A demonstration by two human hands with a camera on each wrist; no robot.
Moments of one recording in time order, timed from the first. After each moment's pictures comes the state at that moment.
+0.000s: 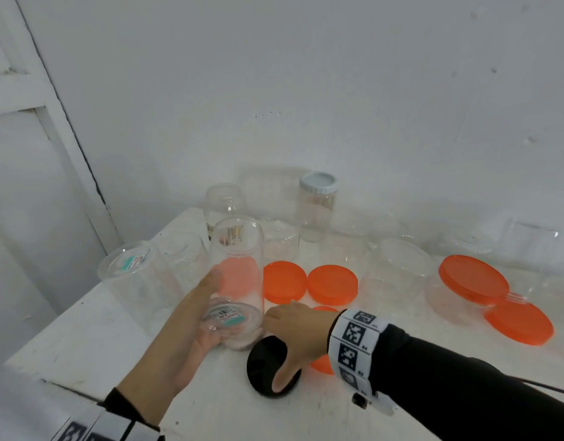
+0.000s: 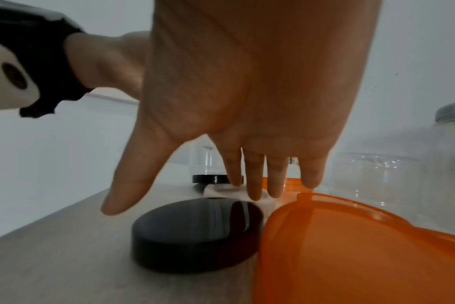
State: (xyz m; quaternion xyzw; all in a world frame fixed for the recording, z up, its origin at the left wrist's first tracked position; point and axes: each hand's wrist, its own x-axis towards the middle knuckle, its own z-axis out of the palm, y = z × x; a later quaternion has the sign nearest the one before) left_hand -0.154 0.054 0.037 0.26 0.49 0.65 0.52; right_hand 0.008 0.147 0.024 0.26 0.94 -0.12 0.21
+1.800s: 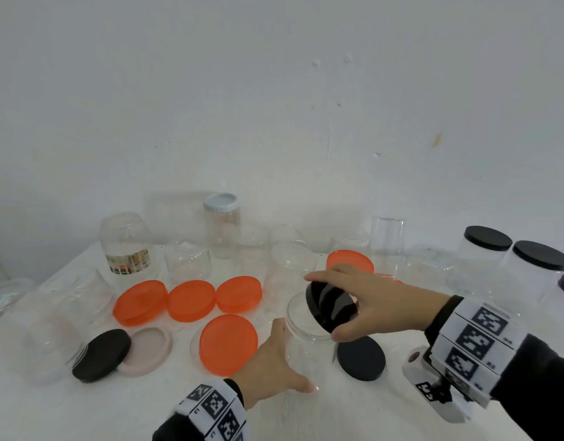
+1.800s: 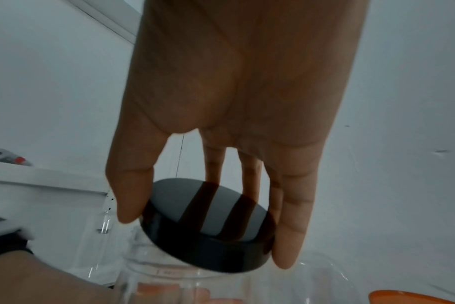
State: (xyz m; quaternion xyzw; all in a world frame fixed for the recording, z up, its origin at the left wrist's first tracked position) left_hand 0.057 0.090 -0.013 0.67 0.51 0.24 0.49; right_hand 0.259 0.112 0.117 0.47 0.85 -0.23 -0.04
